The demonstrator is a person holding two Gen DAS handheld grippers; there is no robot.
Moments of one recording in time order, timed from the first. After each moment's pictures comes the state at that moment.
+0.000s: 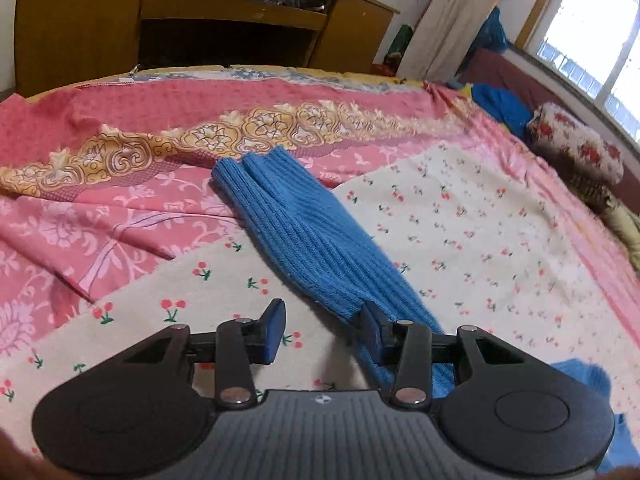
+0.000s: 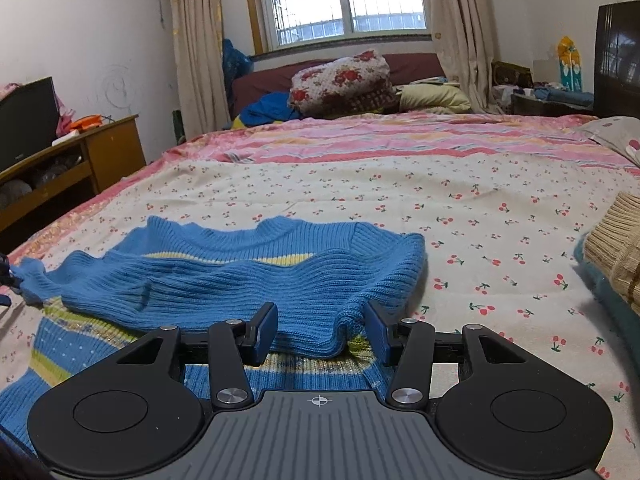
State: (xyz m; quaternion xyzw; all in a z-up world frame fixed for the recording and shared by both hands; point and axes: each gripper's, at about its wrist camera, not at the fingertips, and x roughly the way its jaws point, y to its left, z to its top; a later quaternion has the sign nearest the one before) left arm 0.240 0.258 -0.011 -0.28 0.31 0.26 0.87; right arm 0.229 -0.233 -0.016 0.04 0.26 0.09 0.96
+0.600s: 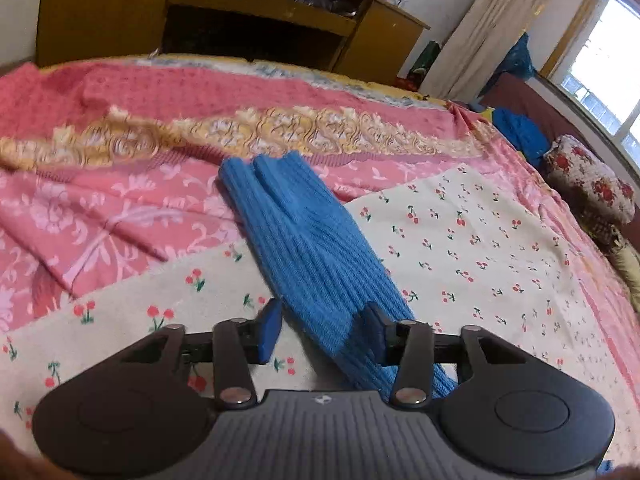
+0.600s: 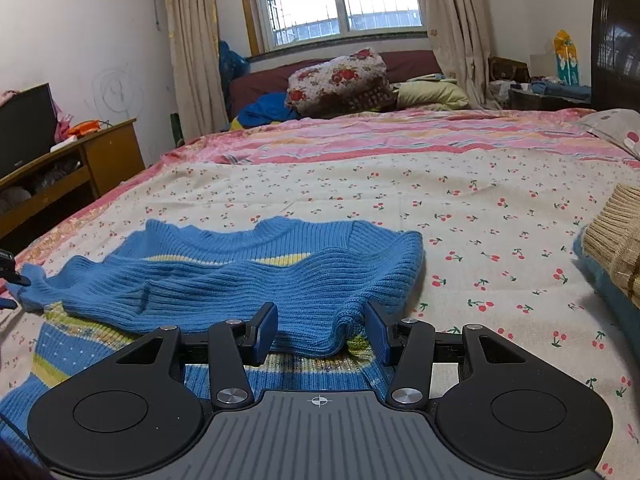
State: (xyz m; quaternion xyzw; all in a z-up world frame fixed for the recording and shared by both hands) left arm 0.255 0.269 -0.018 -0.32 0.29 0.29 0.85; right arm 0.230 -0.235 -0.018 0.05 0.27 0.09 0.96
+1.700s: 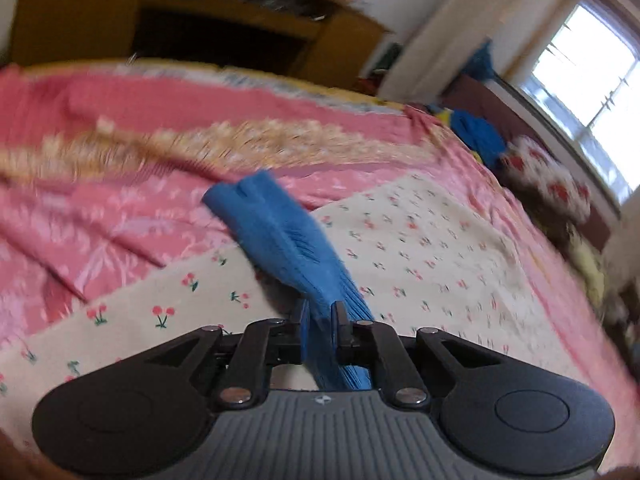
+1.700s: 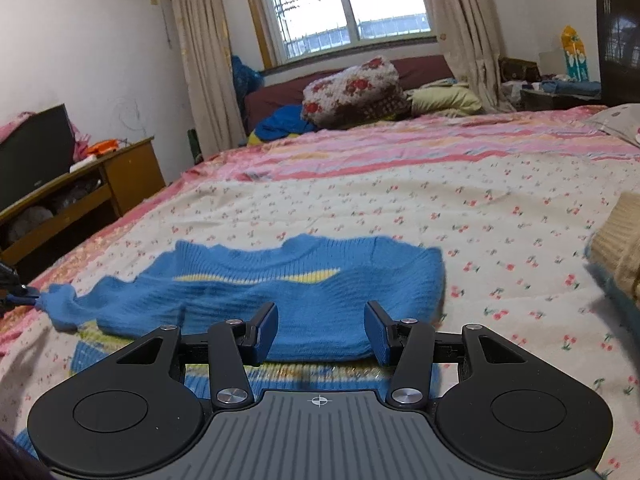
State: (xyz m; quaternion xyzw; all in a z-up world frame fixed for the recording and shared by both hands) left arm 0.222 0.280 0.004 -0.37 0.27 0.22 0.86; right arm 0.222 -0.230 -0.007 0.08 0.26 0.12 0.96
